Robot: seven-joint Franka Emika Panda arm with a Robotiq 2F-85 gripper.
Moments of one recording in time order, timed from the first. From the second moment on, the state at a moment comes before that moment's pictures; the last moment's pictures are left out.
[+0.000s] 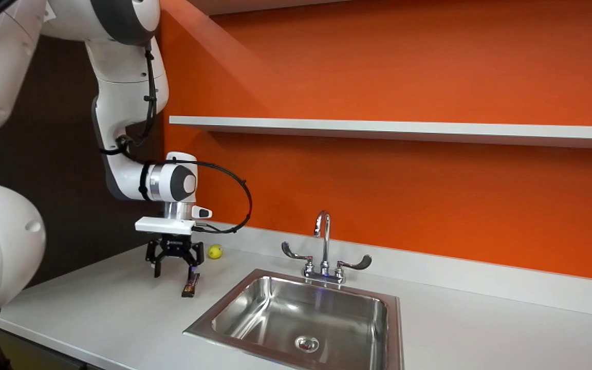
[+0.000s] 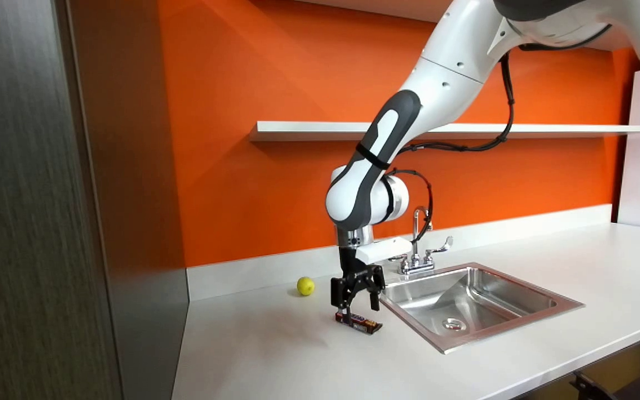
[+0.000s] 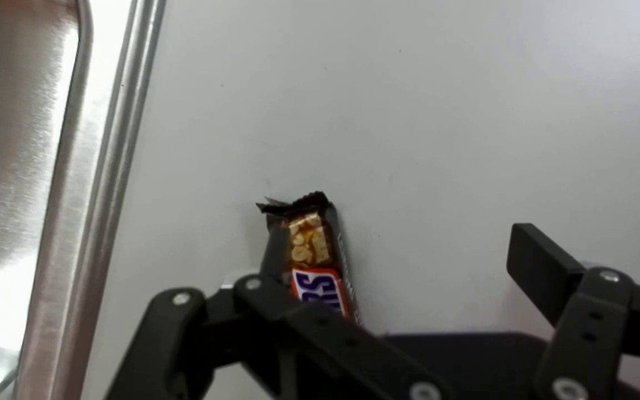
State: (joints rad) arm 0.16 0.40 0.12 -2.18 -0.05 2.45 -0.02
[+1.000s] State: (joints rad) arm 0.16 0.44 0.11 -2.11 -0.09 2.47 -0.02
